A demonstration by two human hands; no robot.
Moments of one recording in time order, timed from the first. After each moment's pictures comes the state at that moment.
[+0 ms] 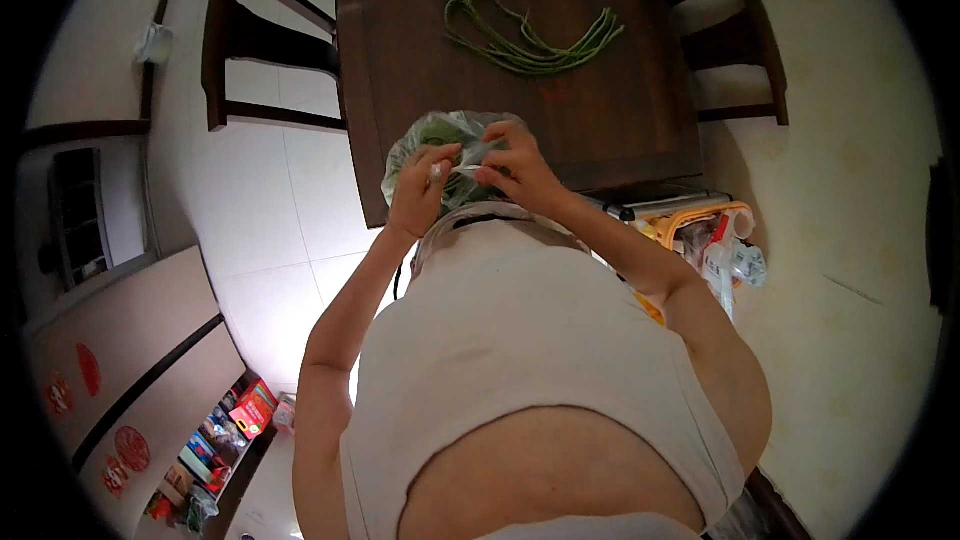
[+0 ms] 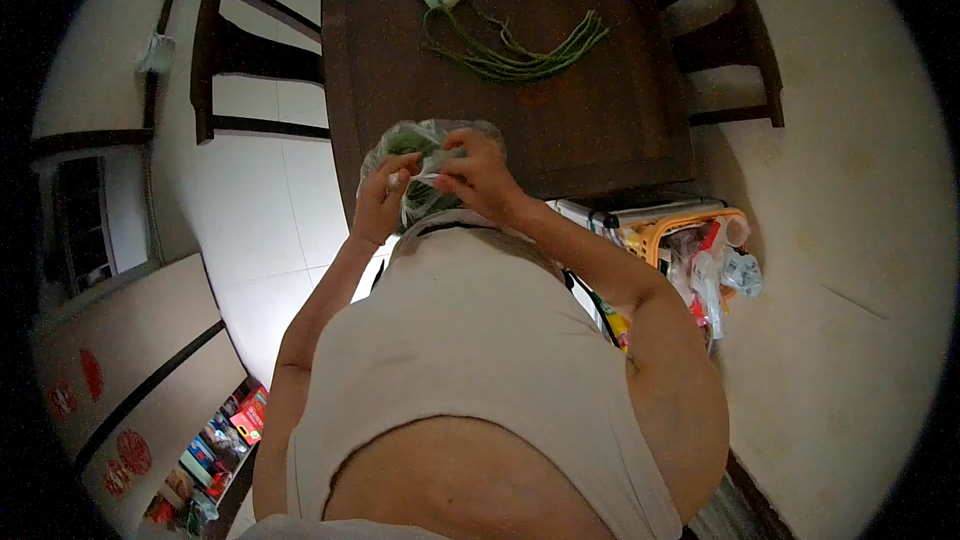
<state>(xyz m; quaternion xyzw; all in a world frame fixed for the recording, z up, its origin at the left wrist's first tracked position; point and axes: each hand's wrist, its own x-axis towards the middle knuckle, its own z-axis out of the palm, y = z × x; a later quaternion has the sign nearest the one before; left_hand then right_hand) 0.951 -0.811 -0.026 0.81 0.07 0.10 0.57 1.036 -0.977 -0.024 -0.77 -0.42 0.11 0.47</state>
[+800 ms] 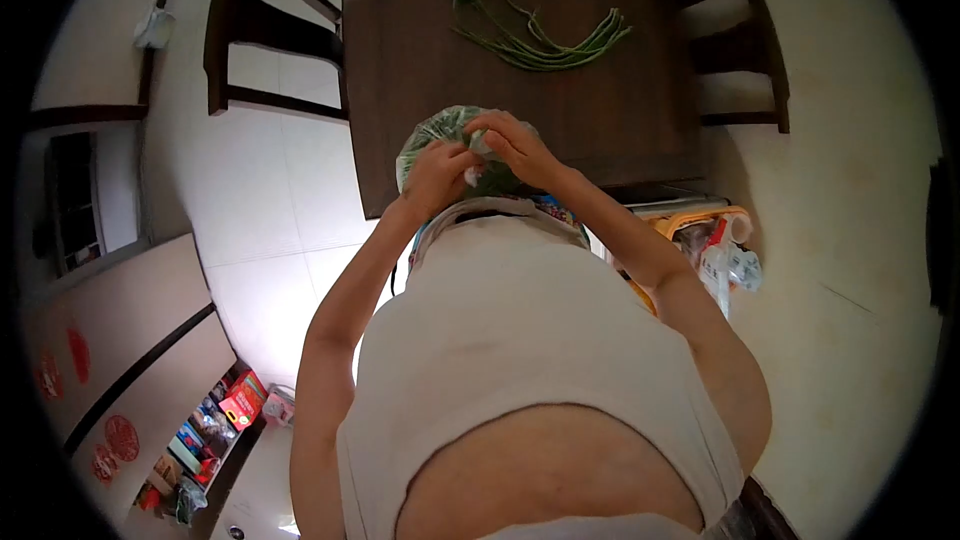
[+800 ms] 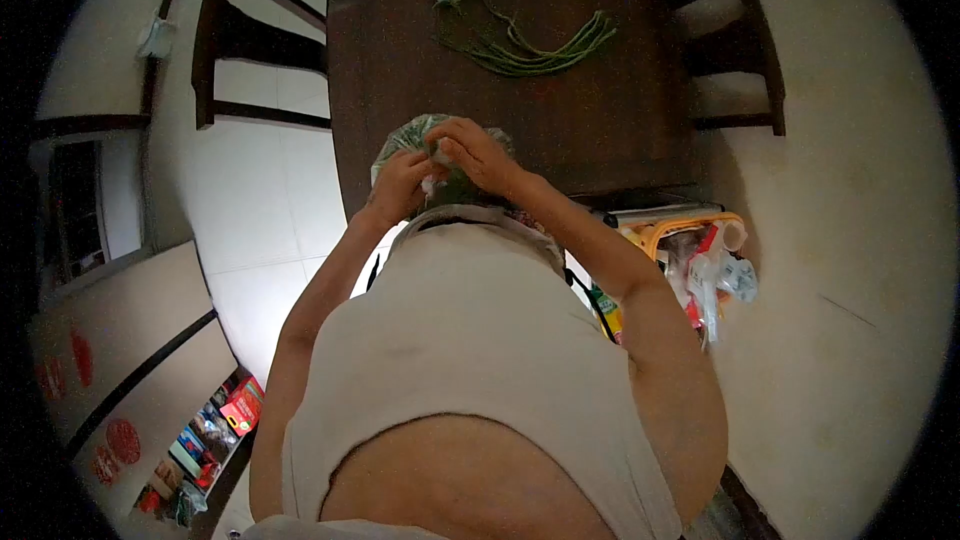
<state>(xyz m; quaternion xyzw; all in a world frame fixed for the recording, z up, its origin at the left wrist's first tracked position) 0.964 -0.803 -0.046 0.93 -0.14 0.00 0.34 1.052 -0.962 -0.037 -0.70 -0.38 0.20 0.57</state>
